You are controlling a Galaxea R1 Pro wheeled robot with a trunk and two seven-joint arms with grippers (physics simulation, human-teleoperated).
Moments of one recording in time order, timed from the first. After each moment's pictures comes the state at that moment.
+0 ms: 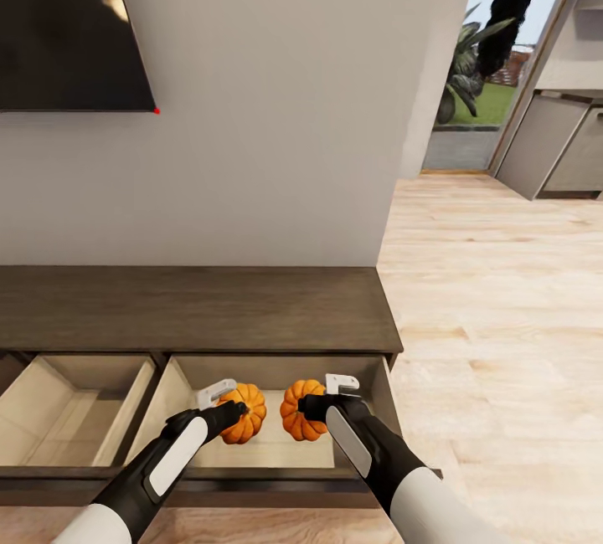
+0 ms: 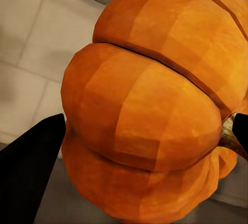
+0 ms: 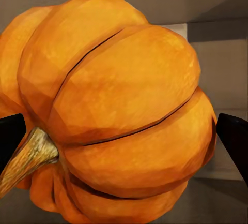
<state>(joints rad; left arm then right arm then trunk) -0.51 0.09 -0.40 -0.89 0.92 0.42 0.43 -0.64 0.17 0.47 -0.70 -0.61 0.47 -0.36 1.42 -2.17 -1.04</state>
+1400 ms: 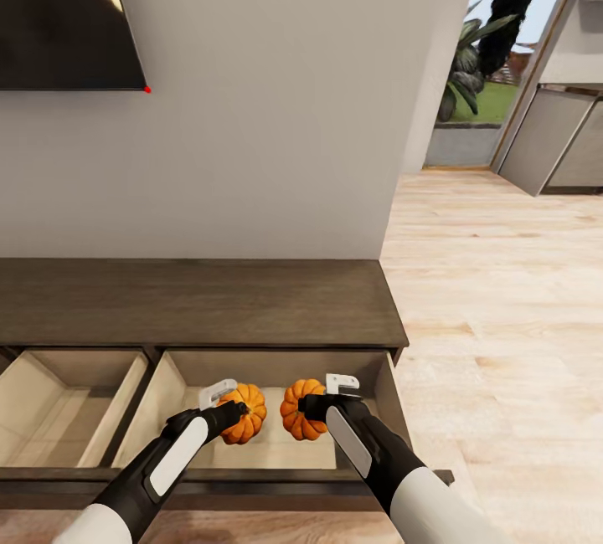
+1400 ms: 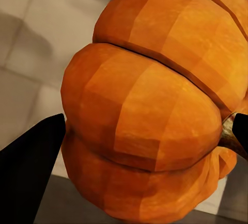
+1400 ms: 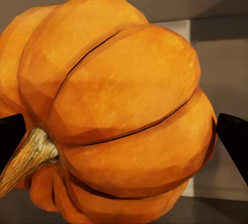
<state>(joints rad) -0.51 0.09 -0.40 -0.90 0.92 0.42 0.43 -0.64 0.17 0.47 -0.70 -0.61 0.46 -0.36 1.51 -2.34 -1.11</state>
